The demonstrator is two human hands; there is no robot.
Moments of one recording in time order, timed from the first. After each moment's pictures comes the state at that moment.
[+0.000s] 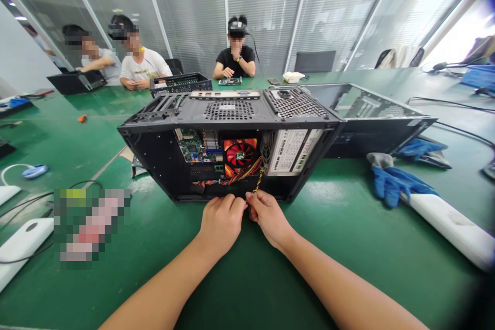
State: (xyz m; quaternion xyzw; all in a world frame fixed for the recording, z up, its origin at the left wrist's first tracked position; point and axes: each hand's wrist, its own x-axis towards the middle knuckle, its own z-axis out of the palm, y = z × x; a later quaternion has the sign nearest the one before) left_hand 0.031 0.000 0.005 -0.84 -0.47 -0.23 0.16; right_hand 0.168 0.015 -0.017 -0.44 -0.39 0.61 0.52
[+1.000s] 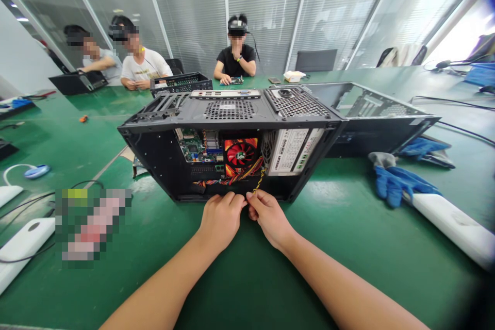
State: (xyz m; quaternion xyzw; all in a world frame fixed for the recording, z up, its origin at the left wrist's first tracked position) left_hand 0.029 0.007 0.006 -0.85 -0.48 -0.19 0.12; right_hand 0.169 0.014 -0.020 -0.43 -0.40 0.62 0.52
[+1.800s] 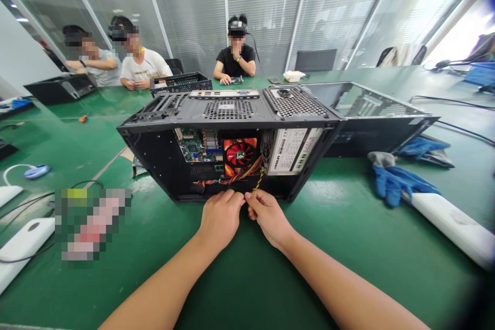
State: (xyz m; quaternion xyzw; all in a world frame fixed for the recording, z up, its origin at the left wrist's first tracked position) left_hand 0.031 0.009 0.007 -0.84 -0.51 -0.19 0.07; right_hand 0.169 0.014 -0.018 -0.44 -0.40 0.61 0.52
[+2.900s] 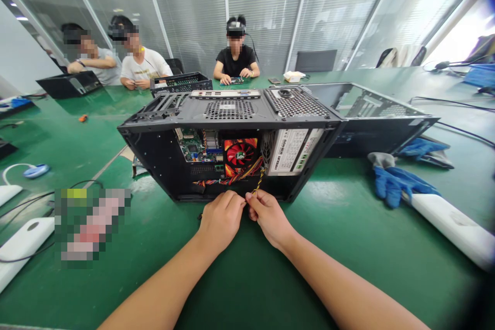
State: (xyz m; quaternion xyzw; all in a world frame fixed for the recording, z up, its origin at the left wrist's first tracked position) left_hand 0.028 0.004 0.006 -0.84 -0.46 -0.27 0.08; right_hand 0.169 0.013 -0.017 -0.44 -0.40 0.61 0.52
